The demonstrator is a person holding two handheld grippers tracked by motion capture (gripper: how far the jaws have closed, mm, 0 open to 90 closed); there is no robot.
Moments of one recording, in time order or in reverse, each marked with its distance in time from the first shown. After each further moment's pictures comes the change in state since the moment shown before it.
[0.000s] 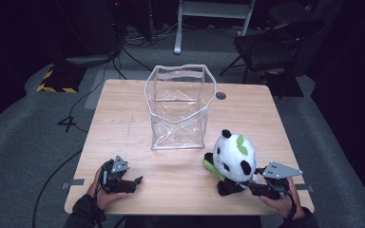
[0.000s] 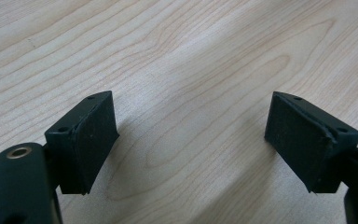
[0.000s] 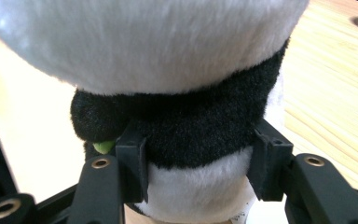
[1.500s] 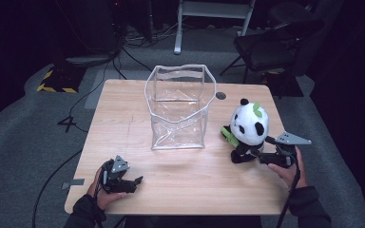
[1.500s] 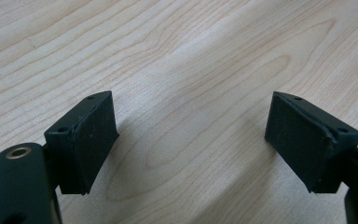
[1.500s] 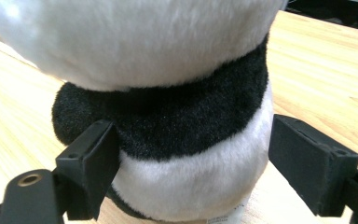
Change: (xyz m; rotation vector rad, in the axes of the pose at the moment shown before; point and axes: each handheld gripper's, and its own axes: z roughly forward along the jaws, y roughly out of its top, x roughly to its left) left arm 0.000 0.000 0.000 0.000 -0.001 -0.001; right arm -0.098 0.011 0.021 -0.038 -0.197 0.149
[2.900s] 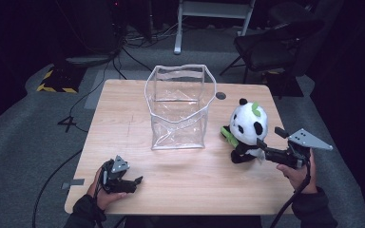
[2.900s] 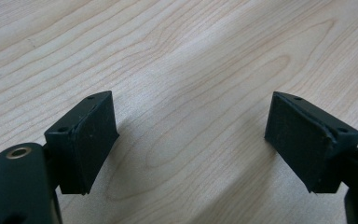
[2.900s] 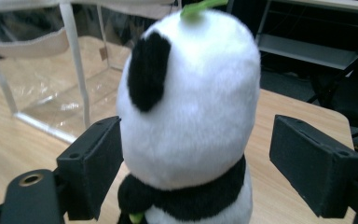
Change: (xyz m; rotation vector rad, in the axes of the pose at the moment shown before) left arm 0.000 0.000 0.000 0.001 0.001 -0.001; right arm 0.038 0.050 -0.055 -0.198 -0.097 -0.007
